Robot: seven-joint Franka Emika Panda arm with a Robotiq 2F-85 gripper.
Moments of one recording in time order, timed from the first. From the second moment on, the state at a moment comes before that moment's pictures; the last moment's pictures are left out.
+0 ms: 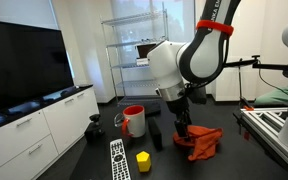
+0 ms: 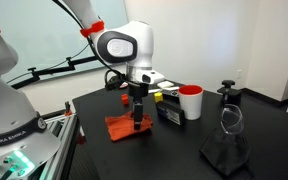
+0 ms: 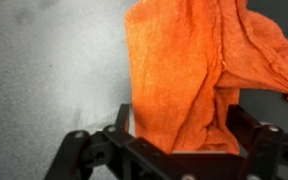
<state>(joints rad) 0.00 0.17 -0.08 -2.62 -0.19 2.53 0.28</state>
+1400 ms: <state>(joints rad) -0.02 0.17 -0.11 -2.51 -0.14 2.52 0.30</state>
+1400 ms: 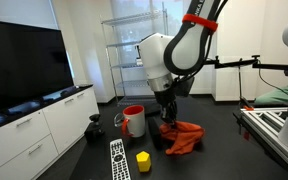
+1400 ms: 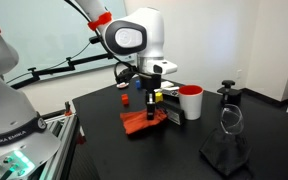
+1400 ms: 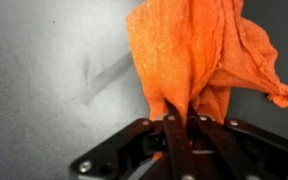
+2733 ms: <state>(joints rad) -0.05 0.40 -0.18 -2.24 -0.09 2.34 0.40</state>
